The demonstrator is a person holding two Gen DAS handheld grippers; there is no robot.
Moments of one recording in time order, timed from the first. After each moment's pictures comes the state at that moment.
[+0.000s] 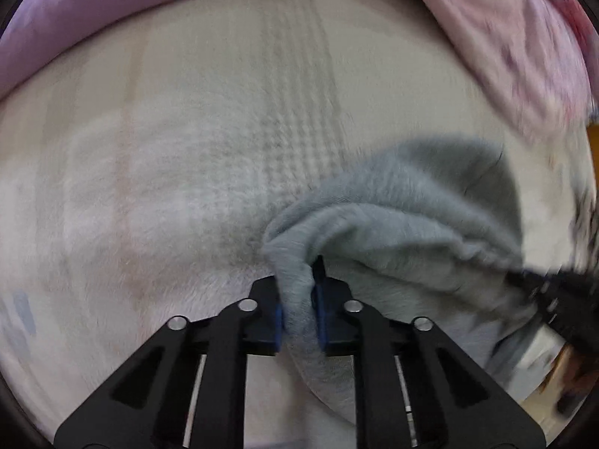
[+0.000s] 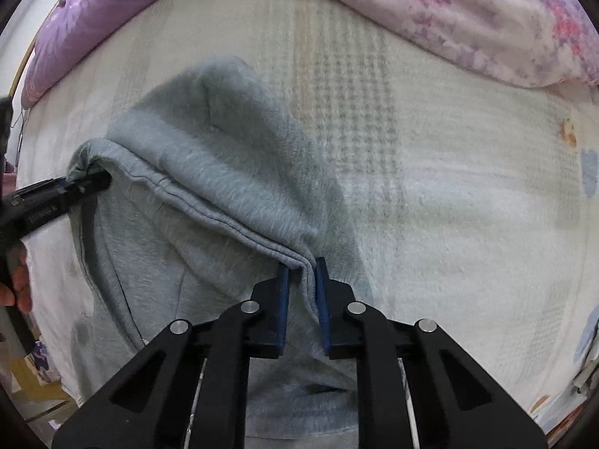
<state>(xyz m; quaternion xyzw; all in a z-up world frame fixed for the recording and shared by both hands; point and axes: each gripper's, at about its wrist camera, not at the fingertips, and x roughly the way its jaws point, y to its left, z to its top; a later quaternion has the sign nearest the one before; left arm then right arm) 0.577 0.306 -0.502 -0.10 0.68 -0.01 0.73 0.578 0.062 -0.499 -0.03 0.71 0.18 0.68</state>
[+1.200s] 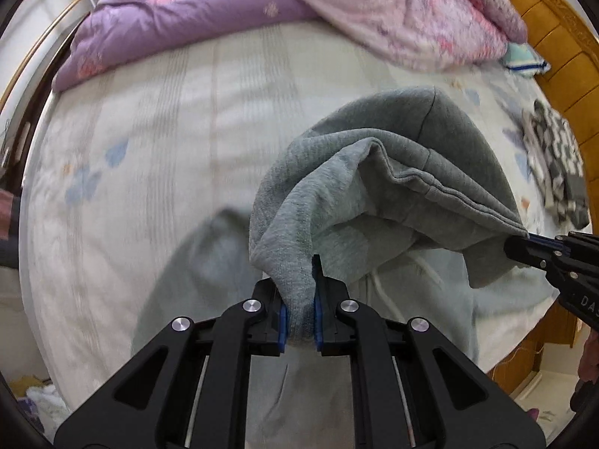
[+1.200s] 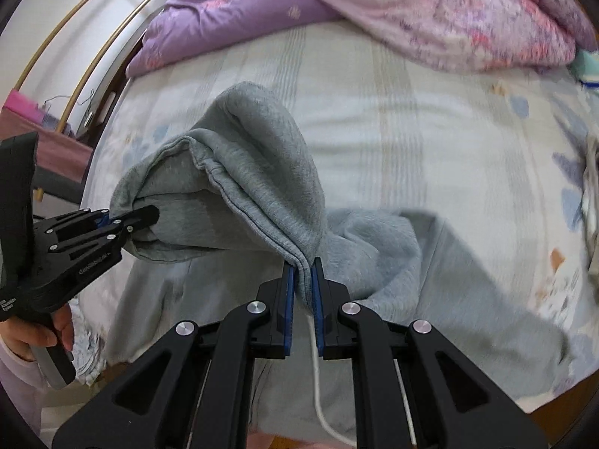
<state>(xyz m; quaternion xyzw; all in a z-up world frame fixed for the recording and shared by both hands) 0.264 0.233 -0.329 -0.04 0.62 0.00 0.78 0.312 0.050 -0.359 0.01 0.64 0.24 0.73</state>
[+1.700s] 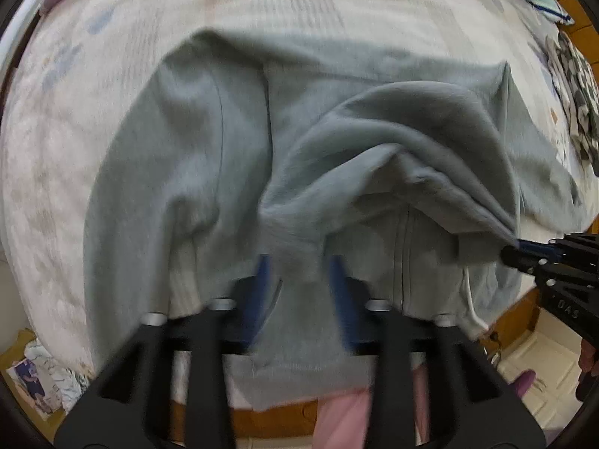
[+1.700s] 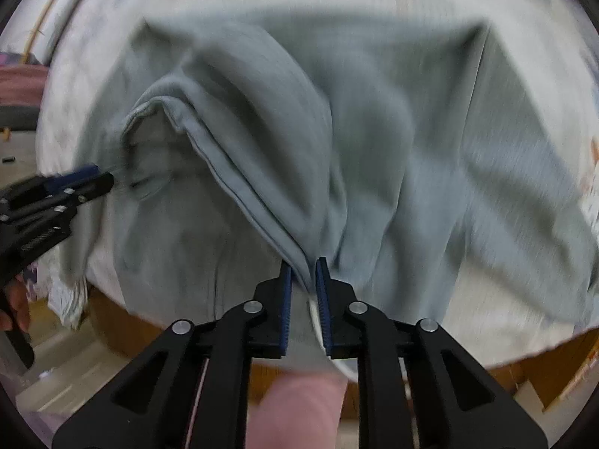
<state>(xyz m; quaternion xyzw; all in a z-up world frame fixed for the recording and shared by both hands) 0.167 0.234 -0.426 -0.05 0.73 -0.01 0.68 0.215 0.048 -0.474 -0.05 0.78 0.22 0.59</state>
